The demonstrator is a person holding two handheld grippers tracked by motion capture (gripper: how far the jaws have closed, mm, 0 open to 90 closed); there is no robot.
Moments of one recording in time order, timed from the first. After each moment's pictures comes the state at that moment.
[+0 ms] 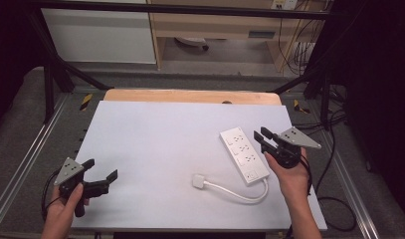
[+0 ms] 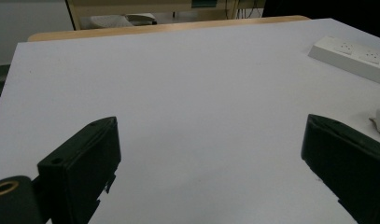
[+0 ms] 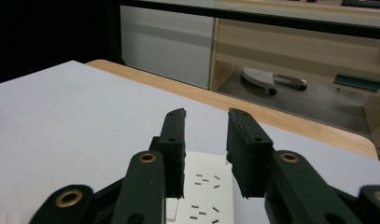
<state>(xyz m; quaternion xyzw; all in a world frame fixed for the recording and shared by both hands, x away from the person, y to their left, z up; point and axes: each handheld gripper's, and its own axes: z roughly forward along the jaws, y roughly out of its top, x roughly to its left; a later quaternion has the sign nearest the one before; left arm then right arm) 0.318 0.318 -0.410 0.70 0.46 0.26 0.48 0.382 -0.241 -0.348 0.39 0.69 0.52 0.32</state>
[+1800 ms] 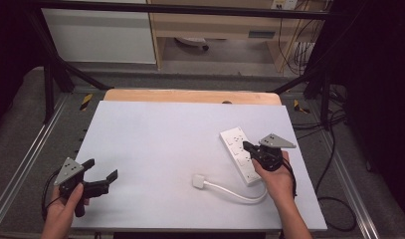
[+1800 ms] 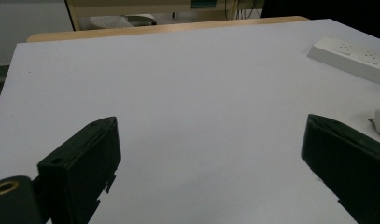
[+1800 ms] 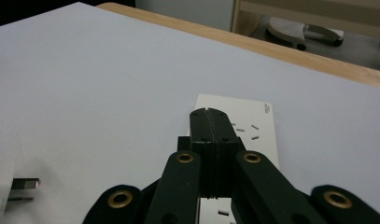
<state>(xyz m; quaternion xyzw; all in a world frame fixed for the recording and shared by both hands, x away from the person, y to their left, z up) 0.318 0.318 -0.409 0.70 0.45 0.26 0.48 0.402 -0.219 -0.399 0.40 0.74 0.47 0.25</state>
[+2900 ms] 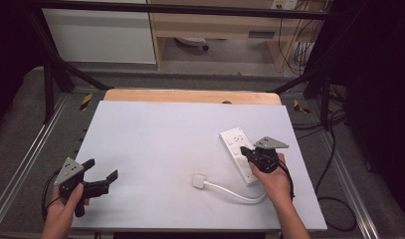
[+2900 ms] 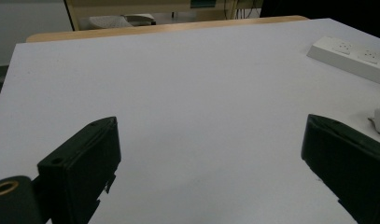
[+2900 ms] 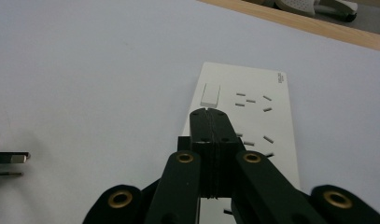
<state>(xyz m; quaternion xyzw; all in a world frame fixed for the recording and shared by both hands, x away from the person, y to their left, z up) 0.318 0.318 -0.409 0.70 0.45 0.26 0.48 0.407 -0.215 -0.417 0.41 0.77 0.43 0.23</state>
